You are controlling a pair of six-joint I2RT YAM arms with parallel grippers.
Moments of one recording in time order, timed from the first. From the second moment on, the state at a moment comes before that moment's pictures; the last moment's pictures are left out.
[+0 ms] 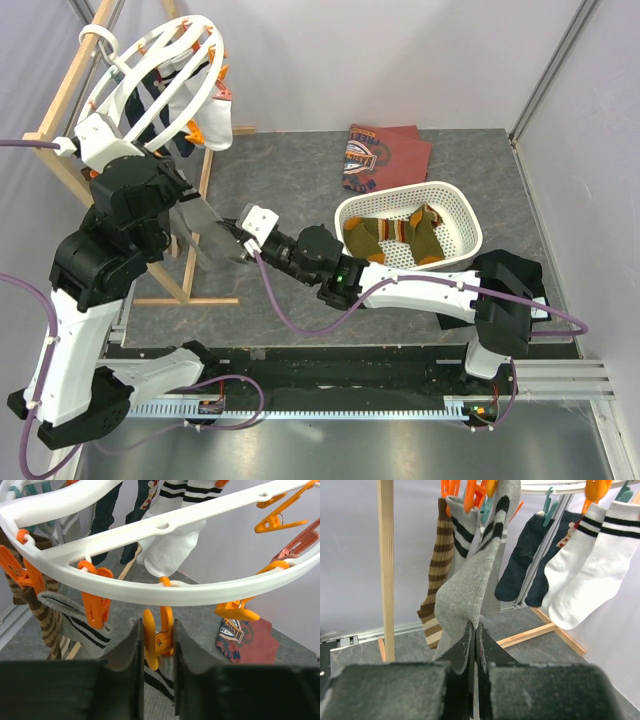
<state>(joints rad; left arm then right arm) -0.59 1.05 1.76 -0.95 -0.89 -0.59 1.23 1.71 1.34 0.64 0.14 -0.31</state>
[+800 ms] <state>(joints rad) -0.59 1.01 1.73 -0.86 -0.76 -0.57 1.12 1.36 1.10 0.32 0.61 -0.15</state>
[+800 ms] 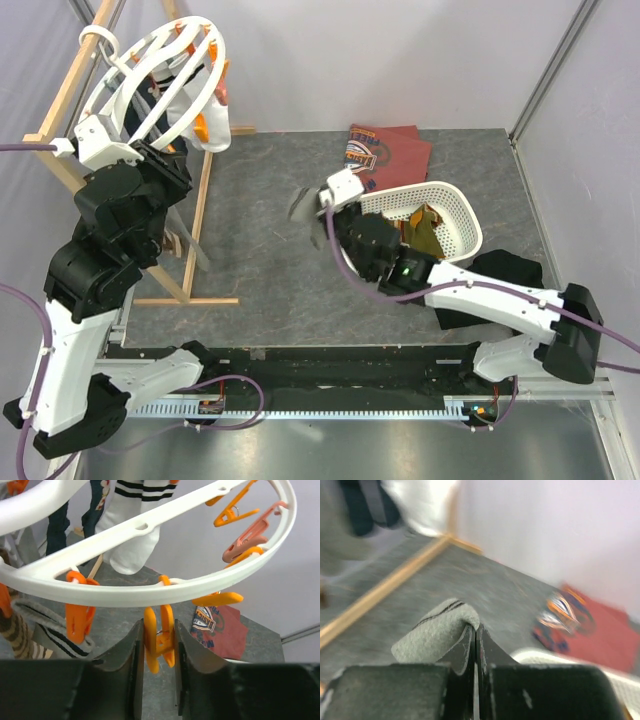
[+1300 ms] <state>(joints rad) -0.59 0.89 1.58 -0.70 -0.56 -0.47 0.65 1.23 0.92 -0.08 0.75 0.14</state>
